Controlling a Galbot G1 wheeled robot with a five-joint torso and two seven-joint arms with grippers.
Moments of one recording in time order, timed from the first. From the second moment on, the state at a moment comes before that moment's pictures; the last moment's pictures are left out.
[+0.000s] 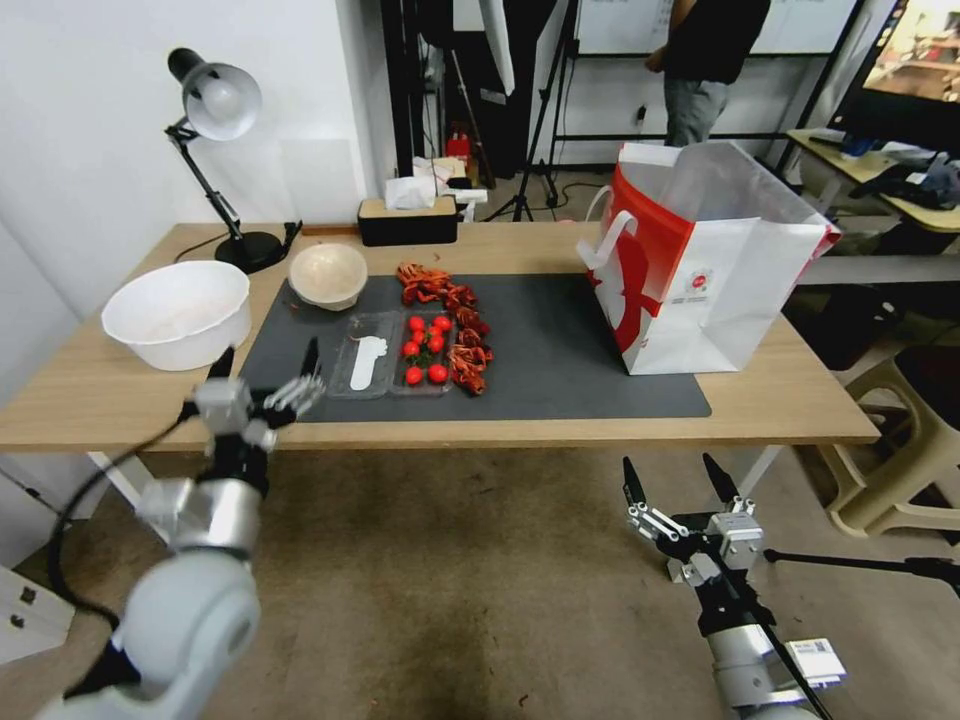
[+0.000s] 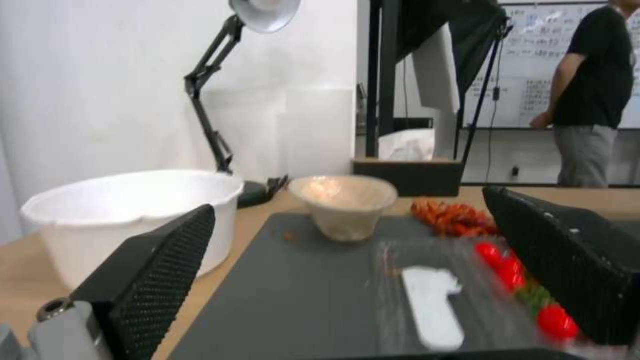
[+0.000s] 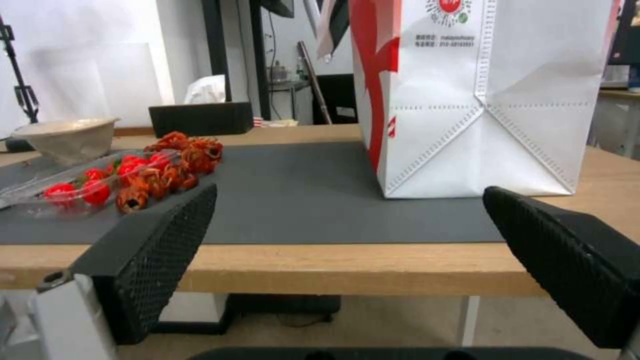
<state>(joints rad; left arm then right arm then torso) 1.59 -1.08 -0.49 -2.17 -0.39 -0.19 -0.38 -1.83 1.18 0.46 2.19 0.27 0.30 0.17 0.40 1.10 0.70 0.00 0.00</state>
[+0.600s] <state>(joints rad) 1.44 -0.95 -0.48 -2.16 -0.57 -0.03 -0.30 -1.83 1.17 0.44 2.20 0.26 0.30 0.16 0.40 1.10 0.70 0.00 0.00</state>
